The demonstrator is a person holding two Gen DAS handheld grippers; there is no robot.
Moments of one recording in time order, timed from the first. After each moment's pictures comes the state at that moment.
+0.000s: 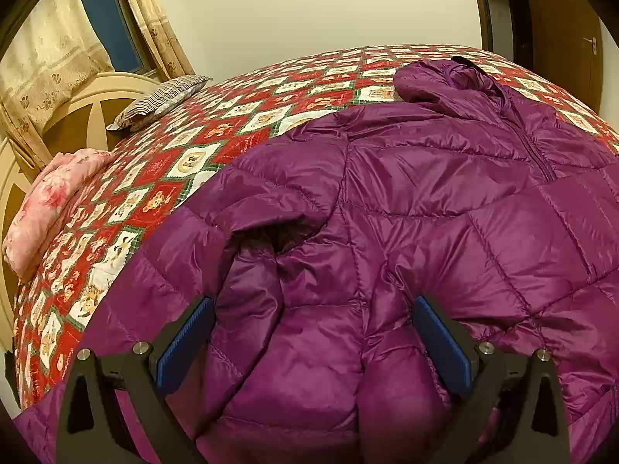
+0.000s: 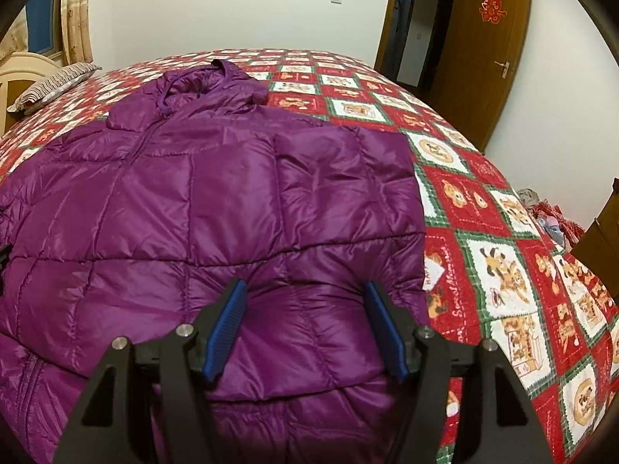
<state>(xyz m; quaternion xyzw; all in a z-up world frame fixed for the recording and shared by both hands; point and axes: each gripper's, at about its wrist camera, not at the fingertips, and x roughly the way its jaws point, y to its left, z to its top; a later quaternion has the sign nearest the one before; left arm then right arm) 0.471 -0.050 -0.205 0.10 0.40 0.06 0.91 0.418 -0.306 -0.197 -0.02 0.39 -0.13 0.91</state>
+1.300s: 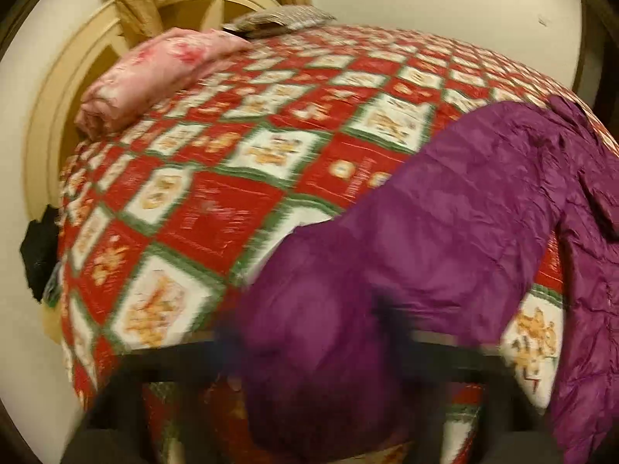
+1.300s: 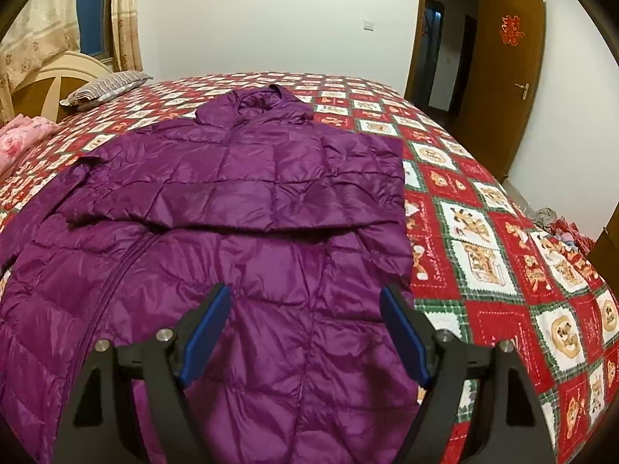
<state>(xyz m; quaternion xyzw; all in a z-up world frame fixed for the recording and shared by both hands) 0.277 0.217 -0.188 -0.03 0.46 0.16 0.87 0.293 -0.277 -0.170 -0.03 0.35 -0.05 0.93</state>
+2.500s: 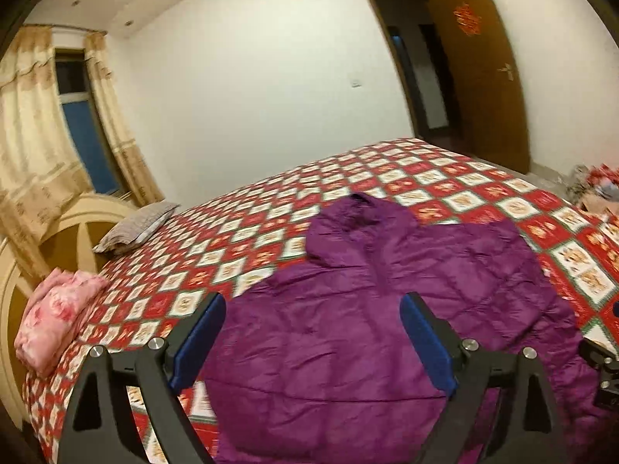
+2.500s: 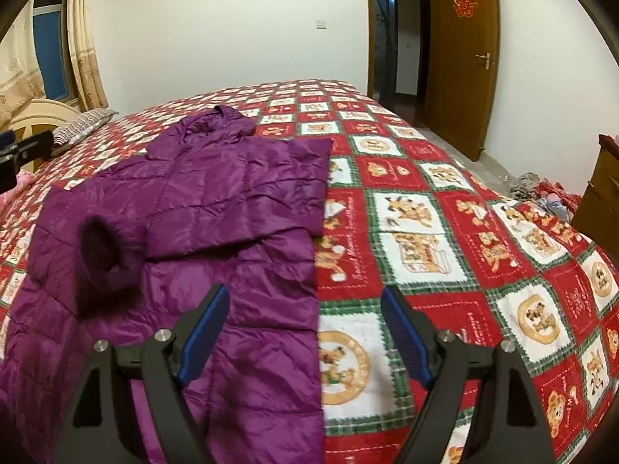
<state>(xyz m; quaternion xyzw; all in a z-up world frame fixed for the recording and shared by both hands) 0.346 -0.134 -0.053 0.16 0.21 -0.04 0.96 0.283 -0.343 -0.150 0.05 0.34 -0.08 0.94</state>
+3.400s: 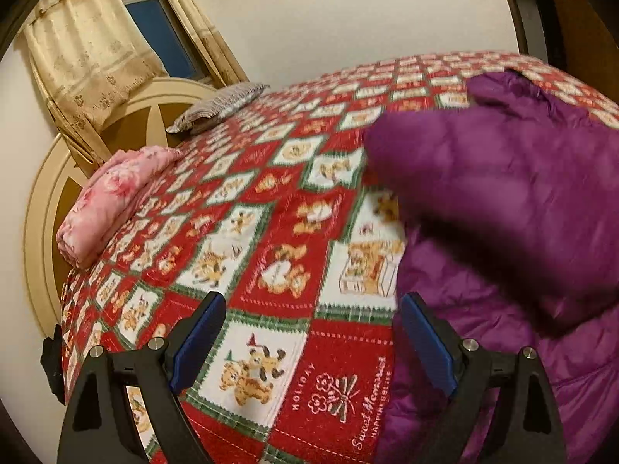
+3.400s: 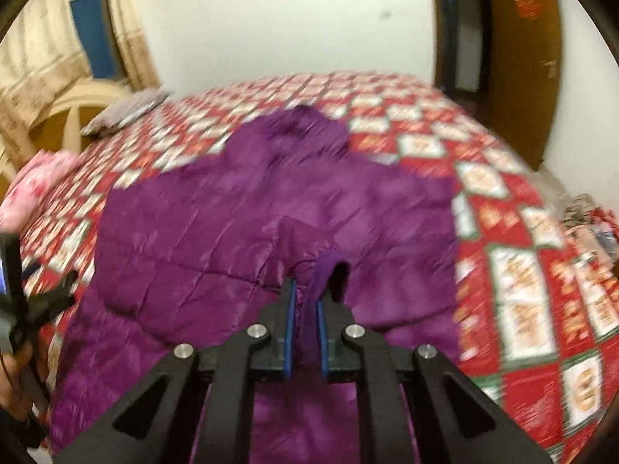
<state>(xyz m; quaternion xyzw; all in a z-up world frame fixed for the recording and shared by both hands) 0.400 0.033 -0.190 0.14 0.37 0.15 0.91 0.356 -0.287 -0.111 0.04 0.35 -0.01 0.94</state>
